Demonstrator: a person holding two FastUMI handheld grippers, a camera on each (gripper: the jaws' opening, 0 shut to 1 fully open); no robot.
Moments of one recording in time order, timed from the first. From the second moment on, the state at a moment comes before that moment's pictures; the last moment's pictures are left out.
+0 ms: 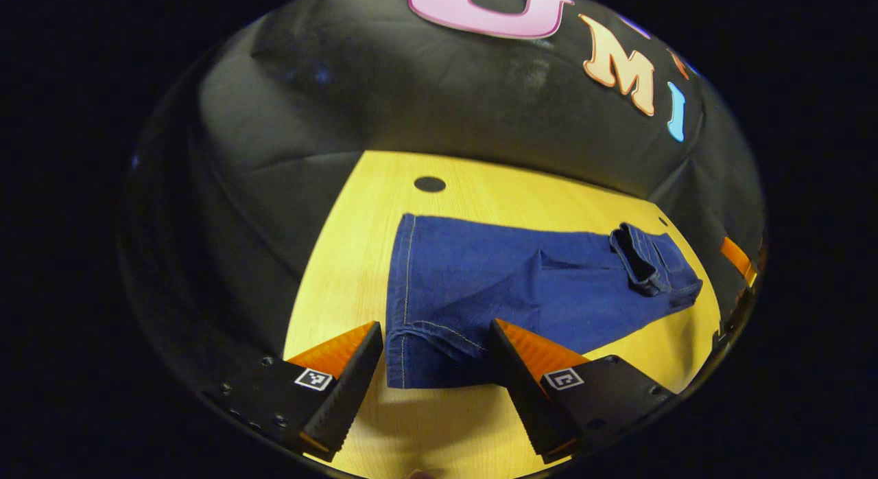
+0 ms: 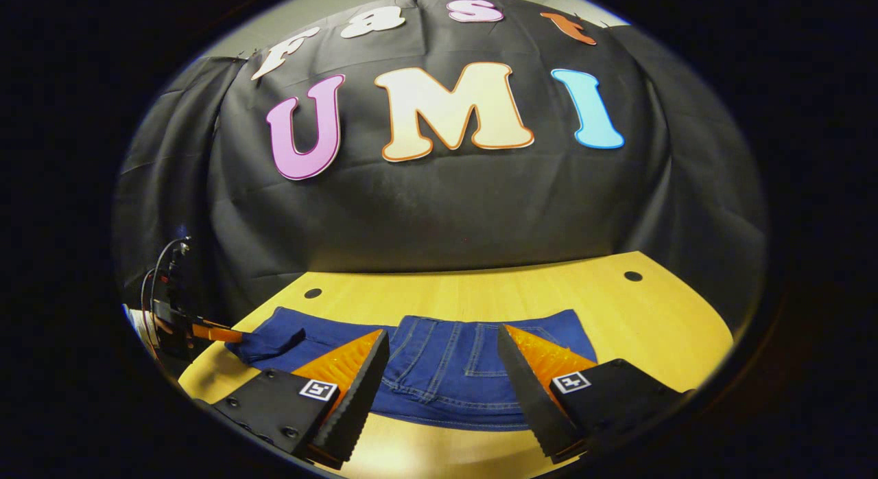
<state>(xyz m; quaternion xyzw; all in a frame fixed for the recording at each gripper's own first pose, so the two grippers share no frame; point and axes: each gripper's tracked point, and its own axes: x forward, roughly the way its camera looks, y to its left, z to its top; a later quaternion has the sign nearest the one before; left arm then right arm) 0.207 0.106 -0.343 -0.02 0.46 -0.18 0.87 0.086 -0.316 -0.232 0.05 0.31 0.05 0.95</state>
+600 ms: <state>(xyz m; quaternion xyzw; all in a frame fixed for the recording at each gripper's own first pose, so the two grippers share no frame) 0.201 0.101 -0.355 -0.03 0.50 -0.20 0.84 0.063 -0.331 -0.245 0.04 0.34 0.03 0.94</state>
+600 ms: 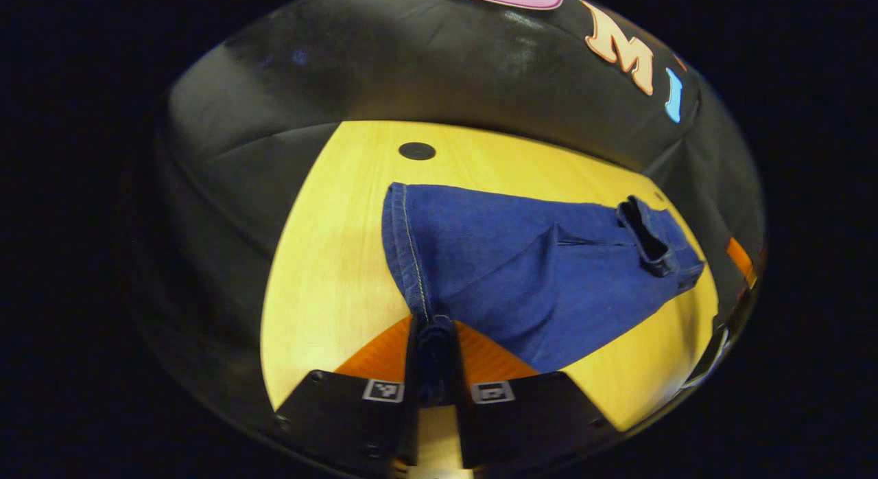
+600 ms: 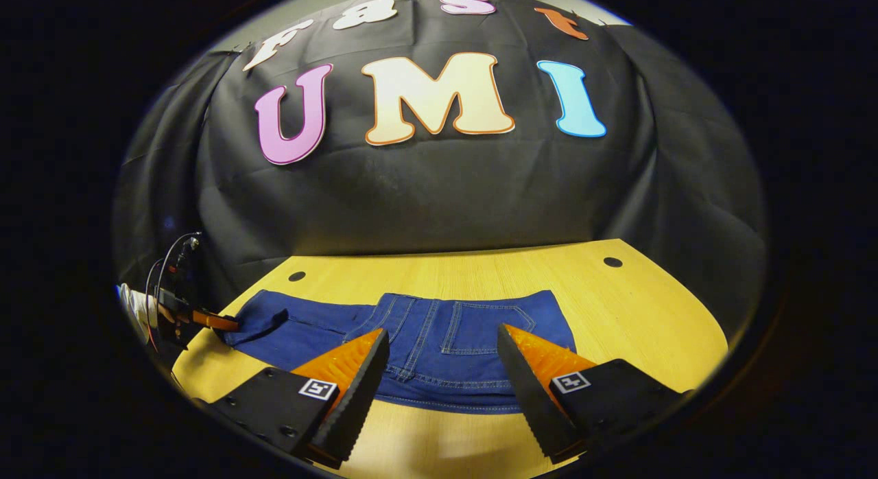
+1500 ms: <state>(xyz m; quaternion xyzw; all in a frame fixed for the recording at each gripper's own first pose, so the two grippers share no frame) 0.198 -0.051 -0.211 -0.15 0.42 -0.26 0.86 0.080 -0.394 -0.187 0.06 0.29 0.04 0.95</state>
